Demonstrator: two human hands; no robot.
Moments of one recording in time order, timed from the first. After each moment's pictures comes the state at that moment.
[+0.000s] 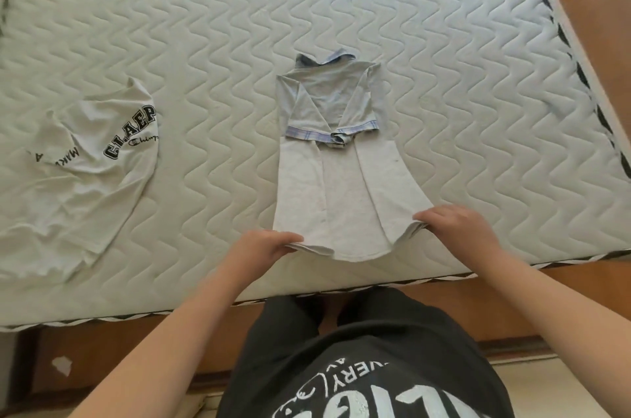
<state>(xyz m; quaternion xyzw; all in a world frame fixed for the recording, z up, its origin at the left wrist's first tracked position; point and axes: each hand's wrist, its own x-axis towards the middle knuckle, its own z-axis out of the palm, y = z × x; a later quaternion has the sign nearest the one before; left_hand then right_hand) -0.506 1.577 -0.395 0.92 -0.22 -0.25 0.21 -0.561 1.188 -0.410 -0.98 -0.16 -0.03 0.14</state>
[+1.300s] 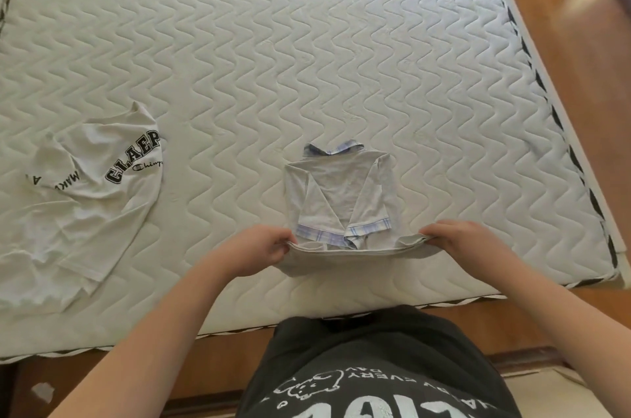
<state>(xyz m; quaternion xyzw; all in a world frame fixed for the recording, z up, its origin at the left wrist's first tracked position) -0.415 1.590 -0.329 0.87 -0.23 -0.38 0.18 -0.511 1.207 -0.305 -0.96 -0.02 0.20 0.18</state>
